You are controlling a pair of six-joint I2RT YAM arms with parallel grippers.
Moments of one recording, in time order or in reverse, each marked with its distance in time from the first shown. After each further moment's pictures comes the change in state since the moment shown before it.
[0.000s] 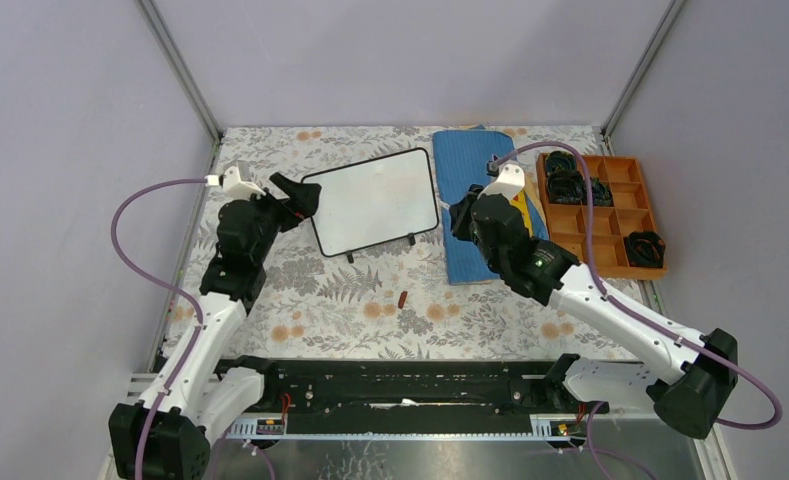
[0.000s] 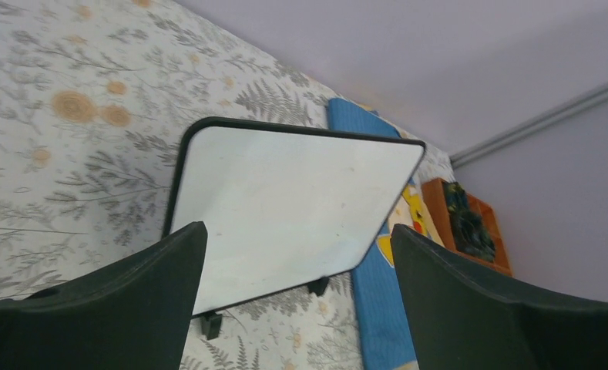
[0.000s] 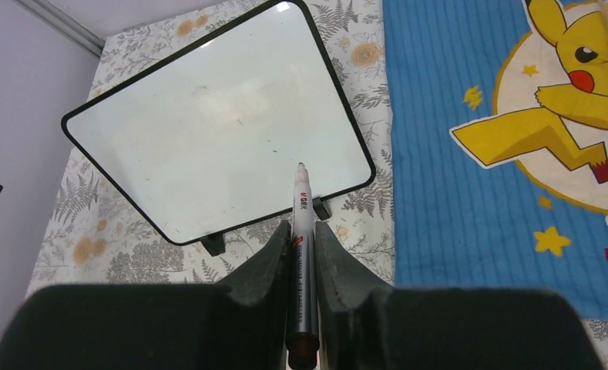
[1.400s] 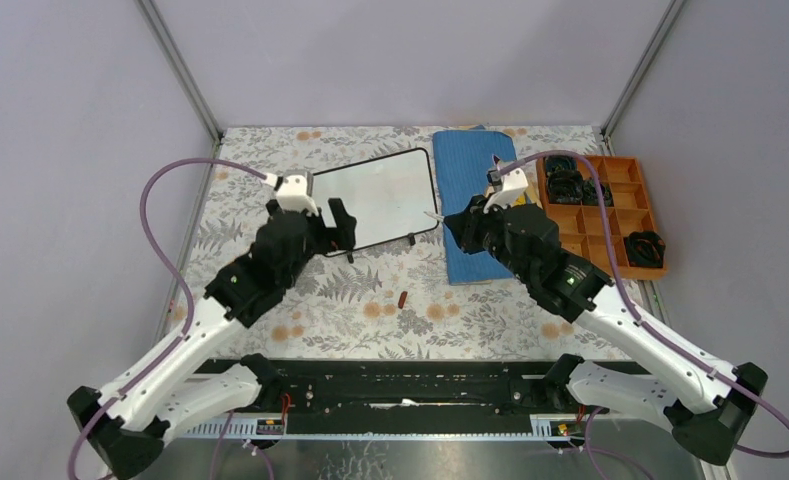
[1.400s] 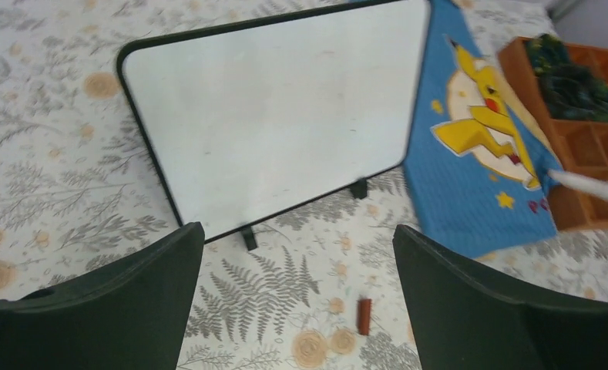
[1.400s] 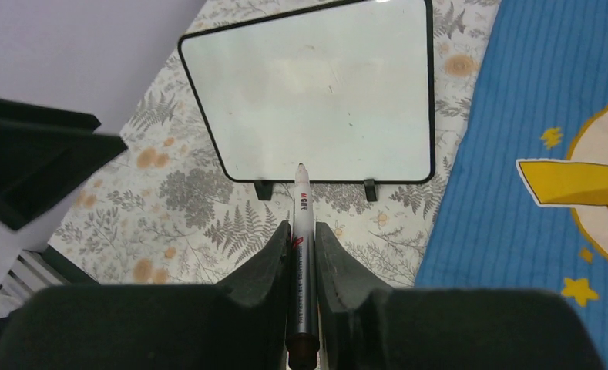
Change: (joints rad) left arm -0.585 -0.055 0.203 -0.445 -0.507 0.291; right arm -0.014 -0.175 -0.035 0.013 -0.312 -0.192
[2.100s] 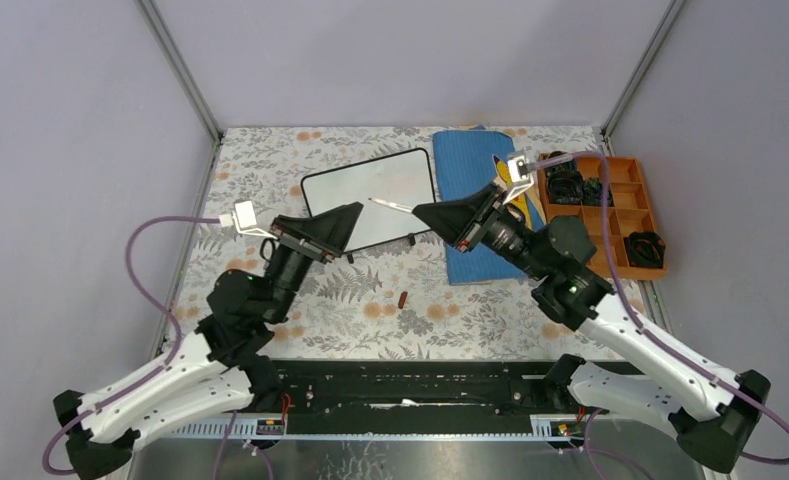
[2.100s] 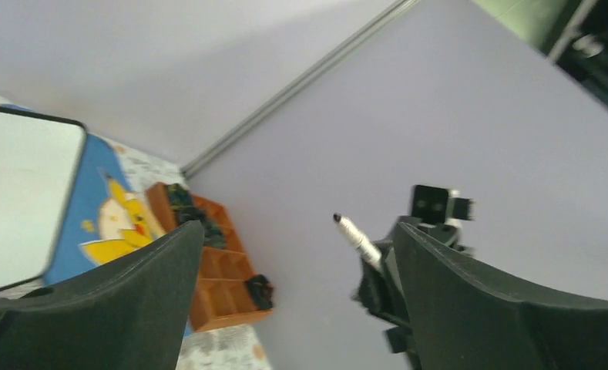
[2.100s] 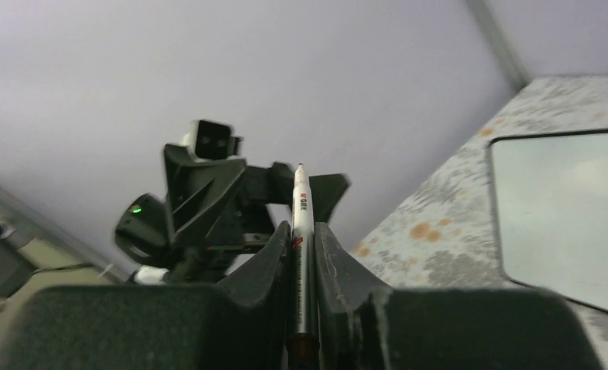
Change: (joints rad) left arm -0.209 -0.210 -0.283 0.822 0.014 -0.486; right arm -0.001 -0.026 -0.110 0.642 -0.464 0.421
